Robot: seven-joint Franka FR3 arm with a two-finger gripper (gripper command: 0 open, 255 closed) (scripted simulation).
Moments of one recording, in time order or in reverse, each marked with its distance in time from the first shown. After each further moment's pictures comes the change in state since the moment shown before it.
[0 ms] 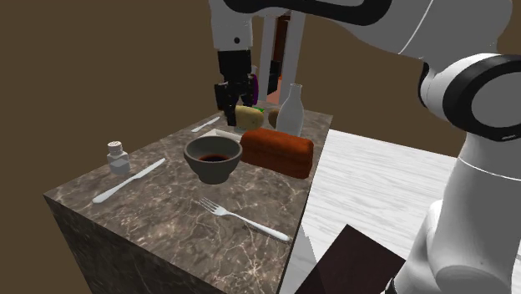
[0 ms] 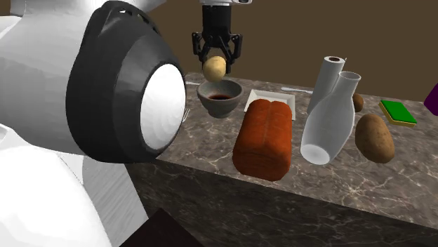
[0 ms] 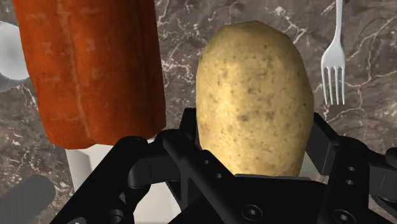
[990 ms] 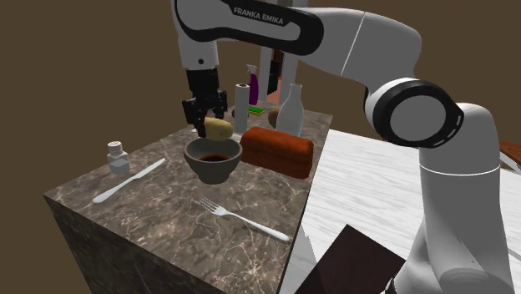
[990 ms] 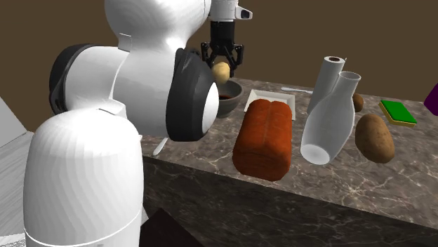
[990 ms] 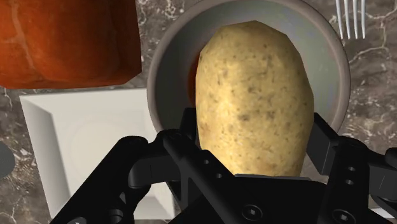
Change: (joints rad) arm 0.054 0.302 0.009 0.295 -0.056 0.001 0.040
